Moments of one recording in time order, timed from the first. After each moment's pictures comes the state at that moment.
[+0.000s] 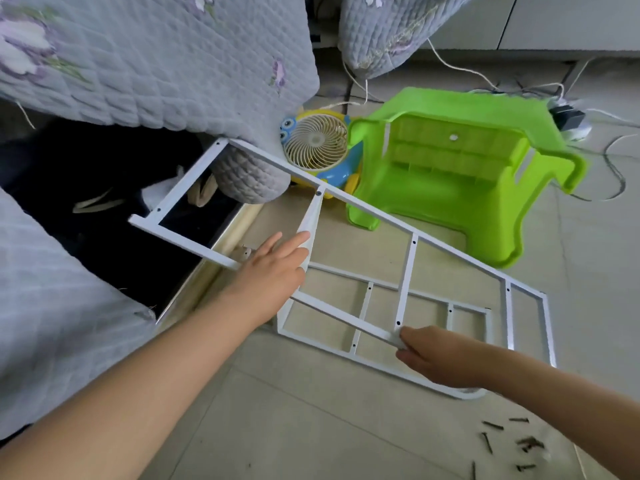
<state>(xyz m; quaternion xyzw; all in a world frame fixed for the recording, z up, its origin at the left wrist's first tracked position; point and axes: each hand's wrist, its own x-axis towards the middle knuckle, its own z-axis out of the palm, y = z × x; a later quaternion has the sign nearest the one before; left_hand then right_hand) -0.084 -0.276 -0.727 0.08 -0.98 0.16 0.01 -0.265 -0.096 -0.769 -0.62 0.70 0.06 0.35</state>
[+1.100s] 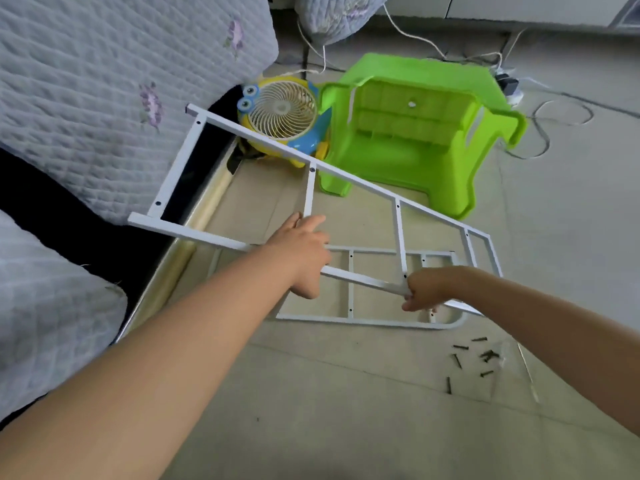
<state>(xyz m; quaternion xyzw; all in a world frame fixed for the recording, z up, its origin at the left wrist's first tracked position) -0.106 -0.243 -0.711 0.12 -0.95 0.07 -0.28 -0.265 -0.108 -0.770 -0.47 0.75 0.24 0.39</state>
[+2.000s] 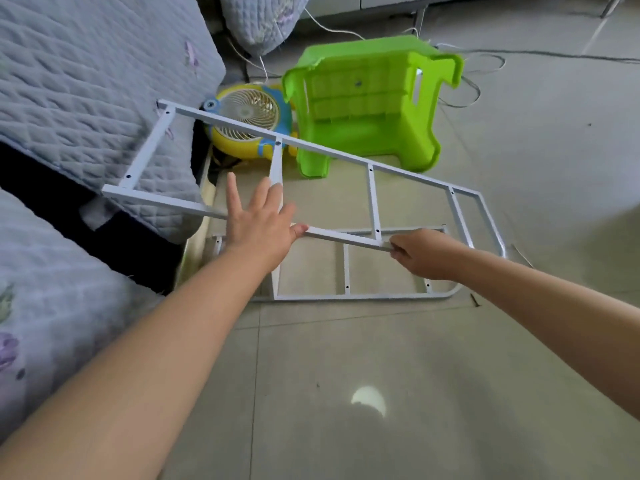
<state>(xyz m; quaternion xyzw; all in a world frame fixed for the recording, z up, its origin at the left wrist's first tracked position) -0.012 -0.264 -0.720 0.19 -0.96 0.18 -0.08 -0.142 -0.070 -0.769 -0.44 0.88 0.00 0.19</state>
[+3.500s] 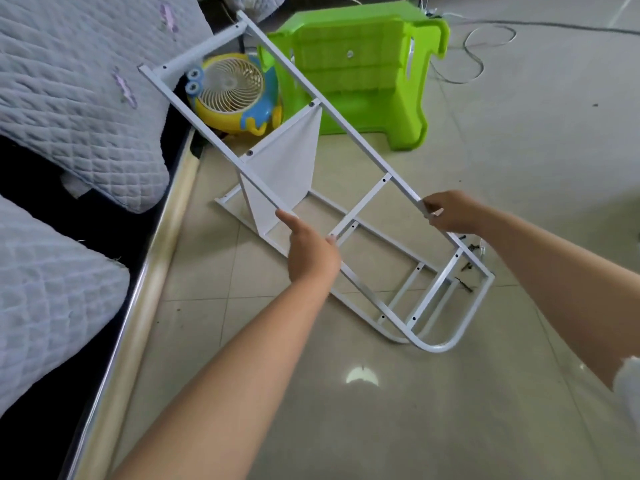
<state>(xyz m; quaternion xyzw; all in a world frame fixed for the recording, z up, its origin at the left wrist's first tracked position) -0.051 -0.121 -0.777 0.51 -0.78 -0.35 0.04 -0.247 0.005 -0.807 -0.33 0.91 -0.09 0.22</state>
